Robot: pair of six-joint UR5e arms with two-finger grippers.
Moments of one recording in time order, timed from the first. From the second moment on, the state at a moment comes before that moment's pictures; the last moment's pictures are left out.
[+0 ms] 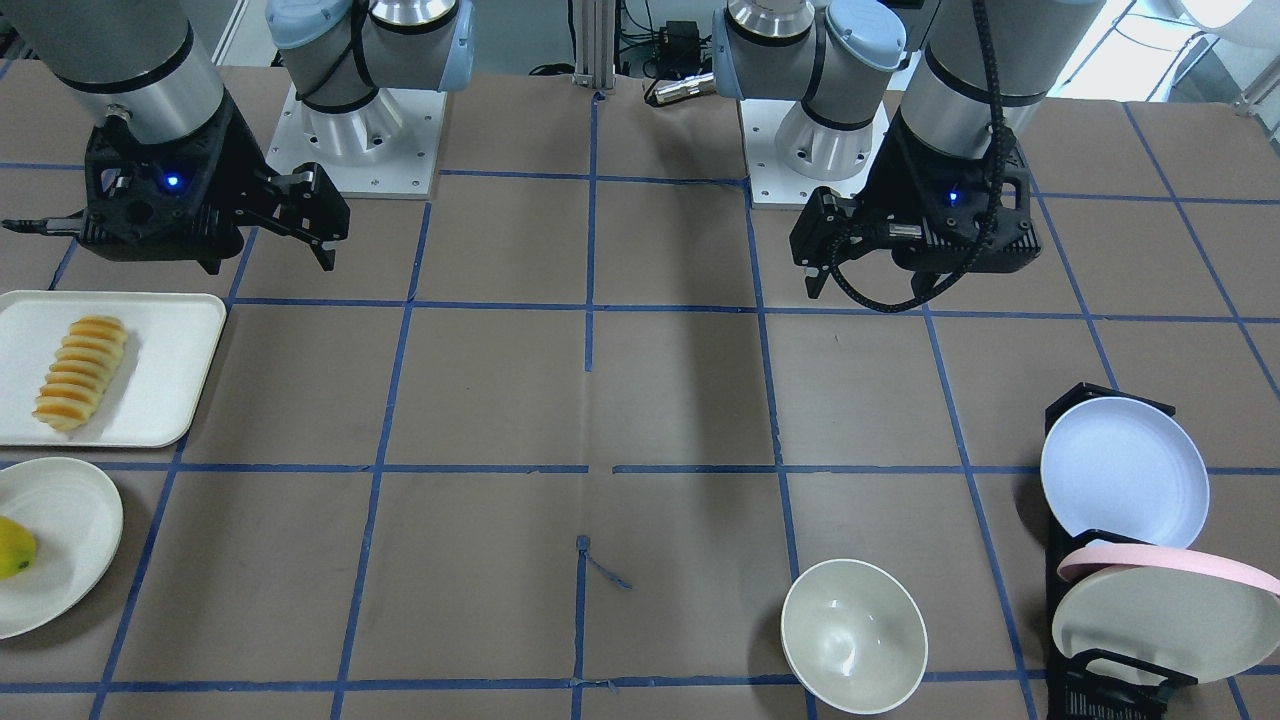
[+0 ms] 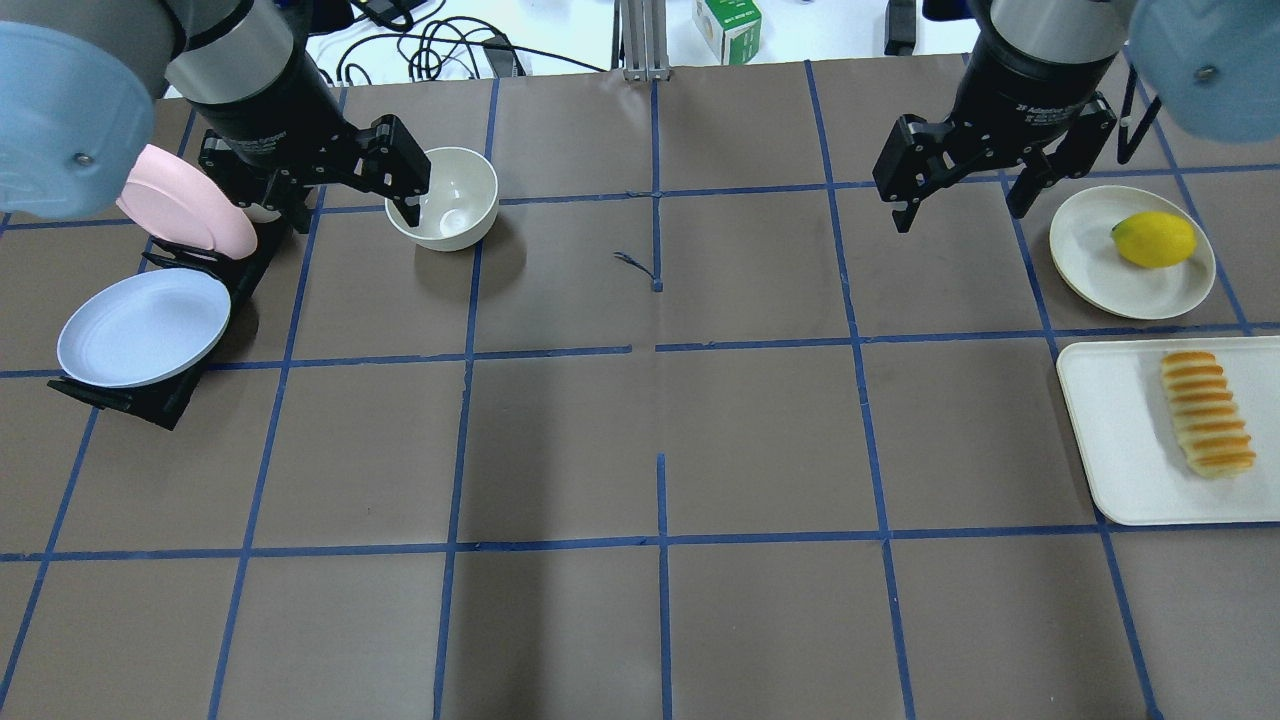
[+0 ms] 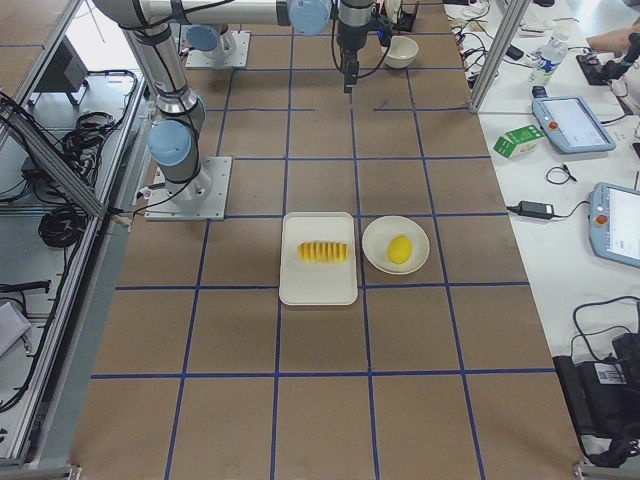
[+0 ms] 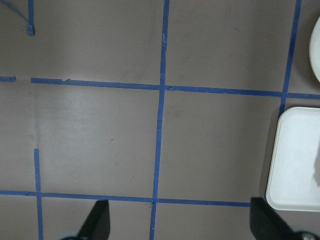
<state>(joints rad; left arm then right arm) -1.58 -1.62 -1.53 -1.52 1.56 -0.02 1.53 -1.54 1.53 -1.52 -1.58 -0.10</state>
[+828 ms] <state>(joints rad) -1.57 -1.61 -1.53 -1.52 1.56 0.00 1.52 -1.55 1.55 -1.52 -1.58 -0.10</state>
